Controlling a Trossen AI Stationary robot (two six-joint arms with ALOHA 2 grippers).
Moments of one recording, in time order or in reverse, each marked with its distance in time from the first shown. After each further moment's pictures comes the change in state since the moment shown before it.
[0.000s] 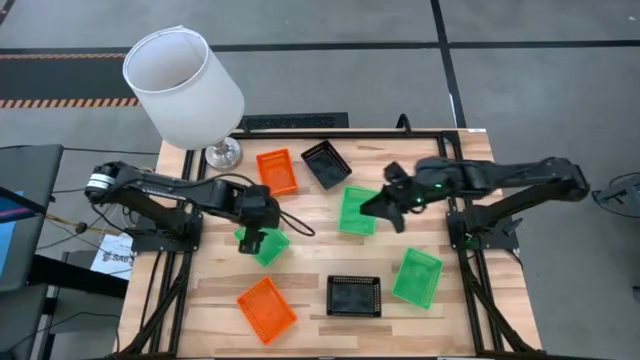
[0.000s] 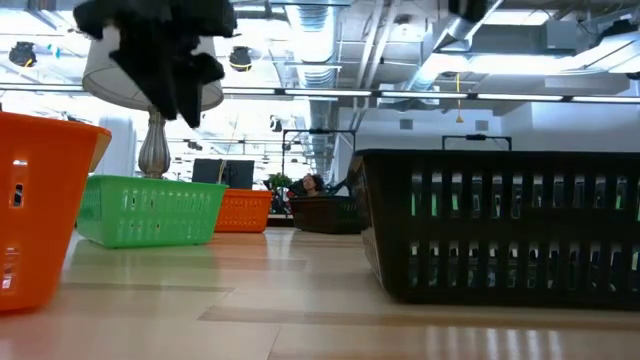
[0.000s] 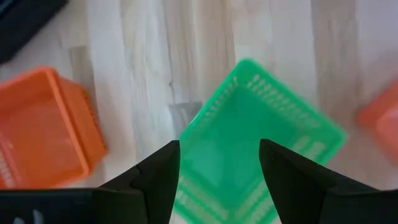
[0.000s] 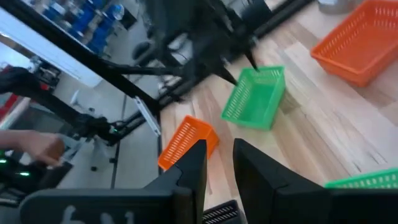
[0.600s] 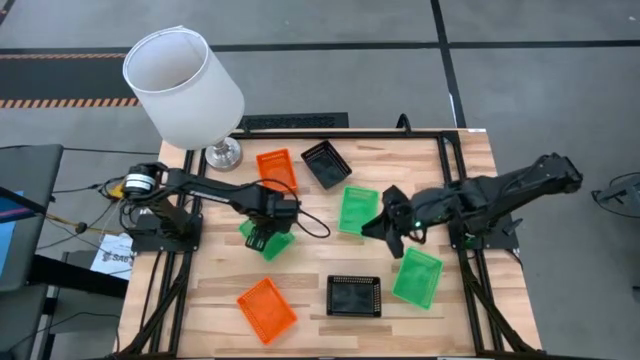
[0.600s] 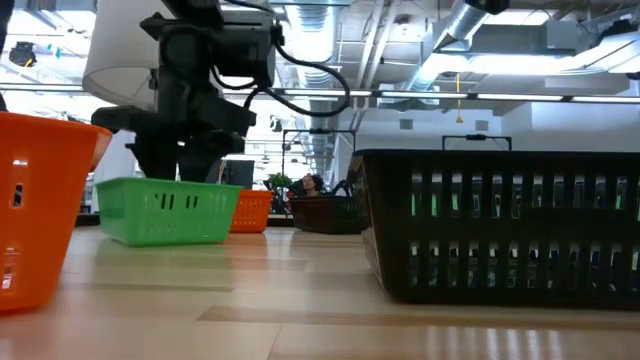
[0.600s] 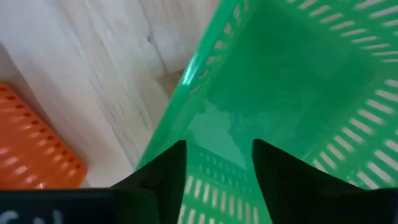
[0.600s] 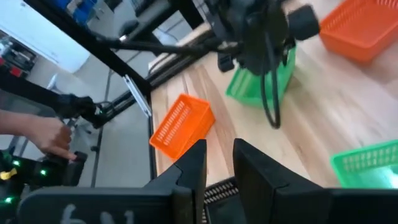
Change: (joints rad) left arm 0.107 0.313 -0.029 0.045 0.023 0.269; right arm 0.220 0.051 0.000 -0.045 0.216 0.069
